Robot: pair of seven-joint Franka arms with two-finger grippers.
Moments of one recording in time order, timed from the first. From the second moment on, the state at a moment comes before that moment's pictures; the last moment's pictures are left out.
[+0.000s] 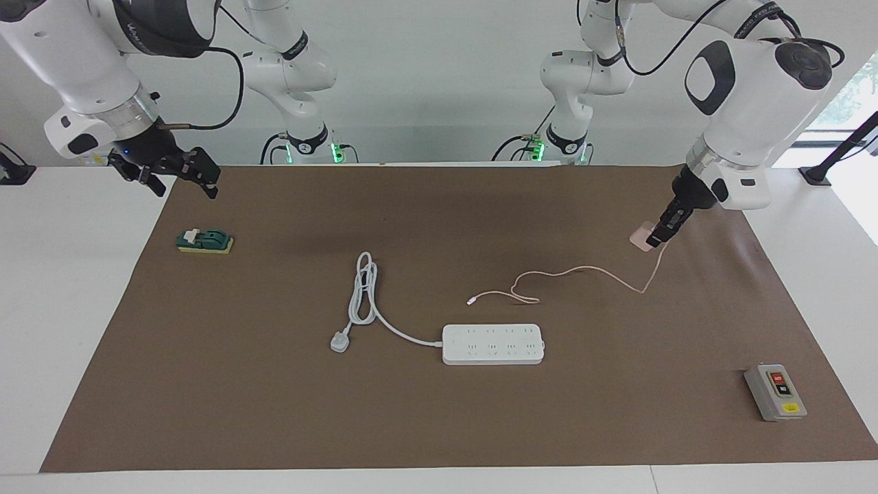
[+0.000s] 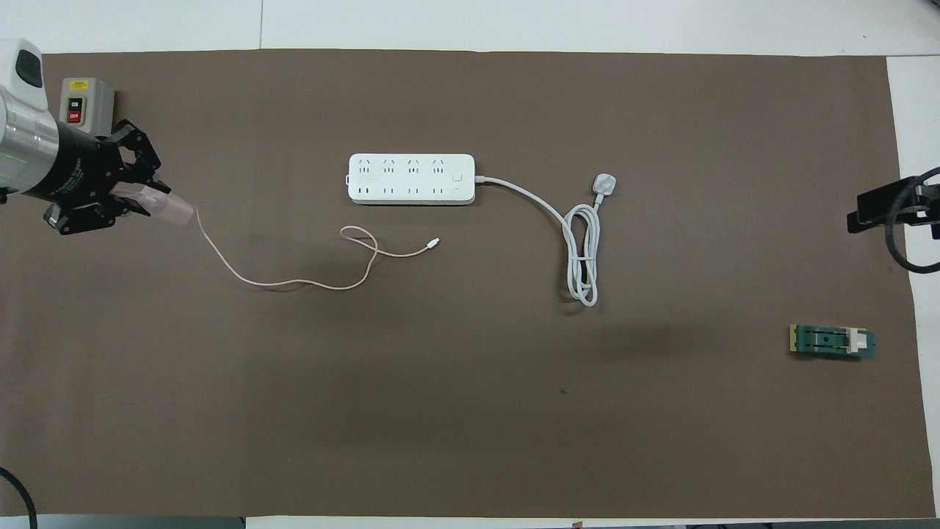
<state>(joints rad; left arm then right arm) -0.23 0.11 0.12 -1.60 -0.08 1.73 -1.00 0.02 0.04 -0.13 -1.55 0.03 1.50 -0.01</state>
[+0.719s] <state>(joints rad) -0.44 0.32 0.12 -1.52 0.03 1.79 -1.73 0.03 0.04 -0.13 -1.57 0.03 1.49 -0.01</state>
